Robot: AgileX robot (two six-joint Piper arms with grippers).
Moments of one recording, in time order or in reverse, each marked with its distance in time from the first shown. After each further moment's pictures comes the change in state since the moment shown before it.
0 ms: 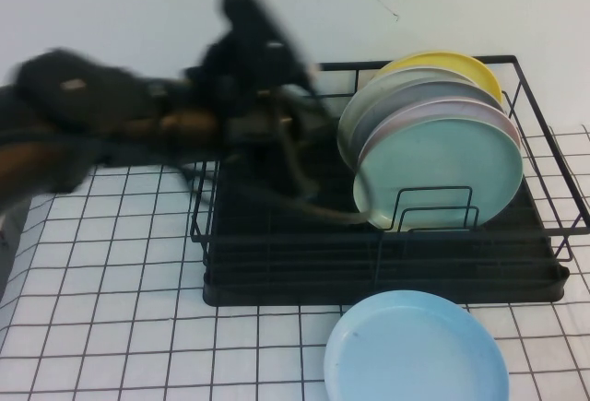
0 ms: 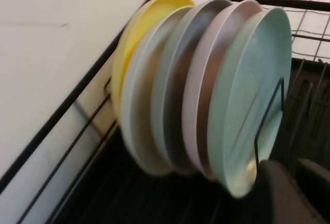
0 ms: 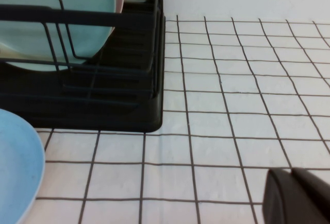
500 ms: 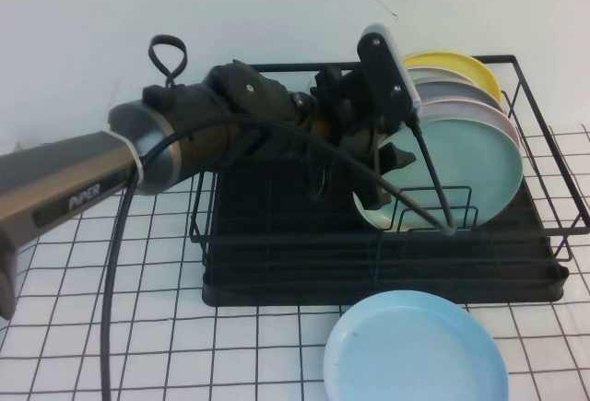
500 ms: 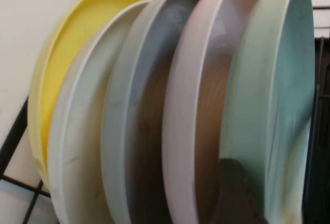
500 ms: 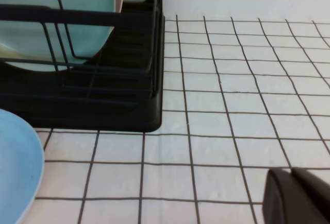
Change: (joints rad) right arm 0.000 0.000 0.000 0.000 0.000 0.000; left arm -0.093 0.417 -0.322 0.007 -0.021 0.148
